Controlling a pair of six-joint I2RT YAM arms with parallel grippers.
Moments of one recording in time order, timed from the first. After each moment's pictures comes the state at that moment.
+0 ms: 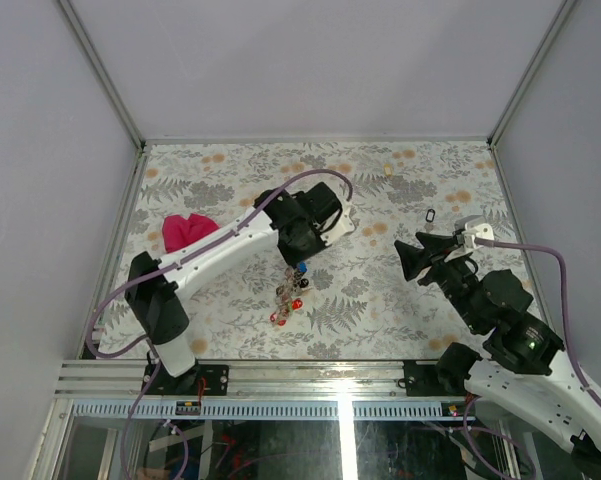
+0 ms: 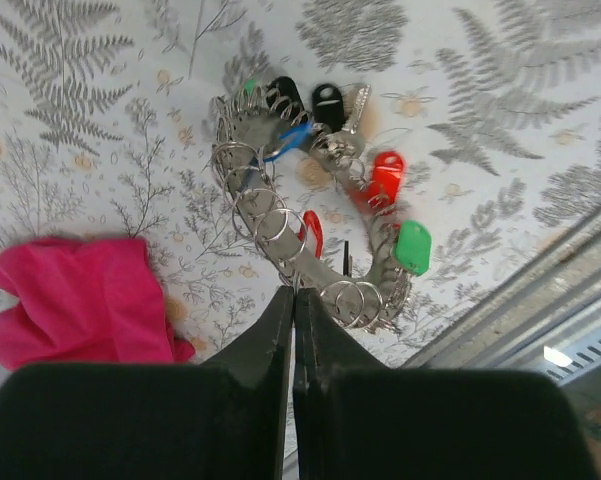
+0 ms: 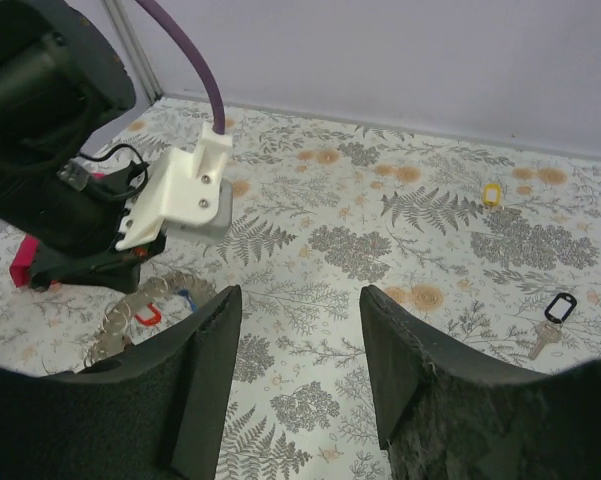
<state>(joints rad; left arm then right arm) -0.89 1.74 1.69 -1.22 -0.06 0.21 0.85 0.42 0.74 -0.30 0.38 0.13</state>
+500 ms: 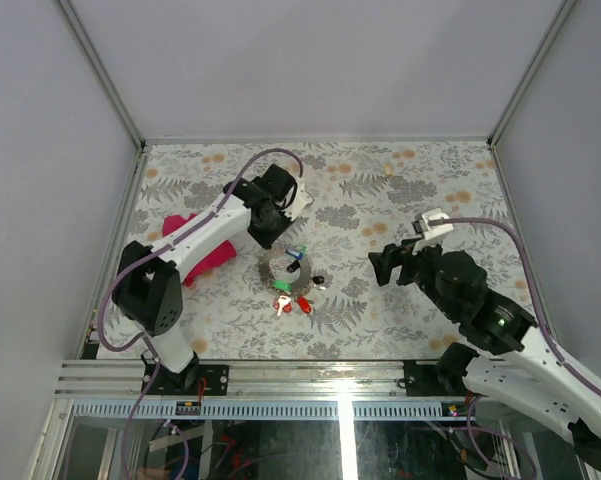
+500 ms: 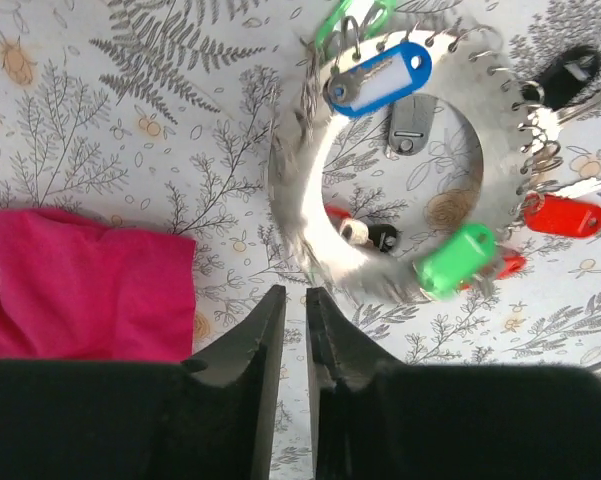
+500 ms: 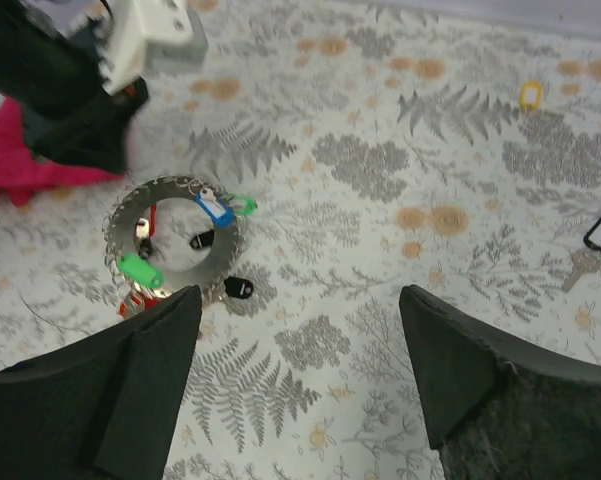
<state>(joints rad) -0.58 1.73 1.47 -0.97 -0.01 0.23 0.85 0.58 0.74 -0.38 0.35 0.23</state>
